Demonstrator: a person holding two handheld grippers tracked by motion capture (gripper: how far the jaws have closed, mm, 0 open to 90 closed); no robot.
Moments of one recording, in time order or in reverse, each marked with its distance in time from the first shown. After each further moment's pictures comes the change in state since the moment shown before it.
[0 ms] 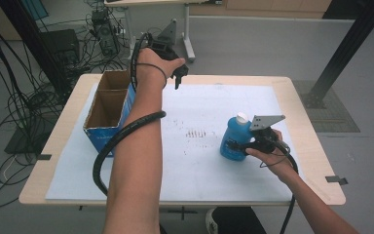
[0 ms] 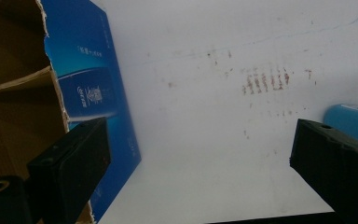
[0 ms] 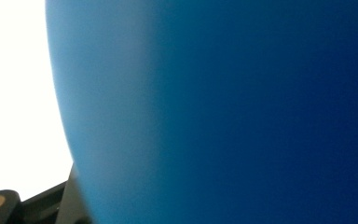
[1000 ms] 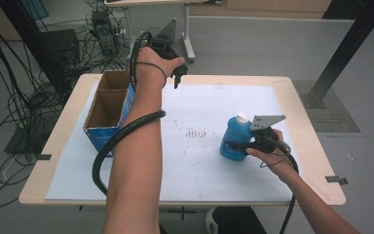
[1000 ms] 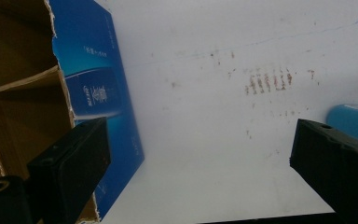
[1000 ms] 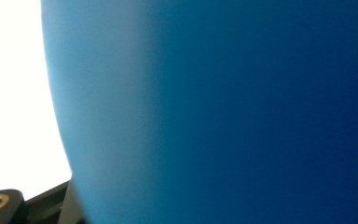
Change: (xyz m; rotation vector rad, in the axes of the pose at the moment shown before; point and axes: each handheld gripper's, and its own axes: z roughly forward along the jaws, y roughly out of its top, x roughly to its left) left arm 0.000 0.000 -0.004 -0.003 0.012 -0.001; right arm 0.000 -0.001 0.000 -0.005 0.002 0.005
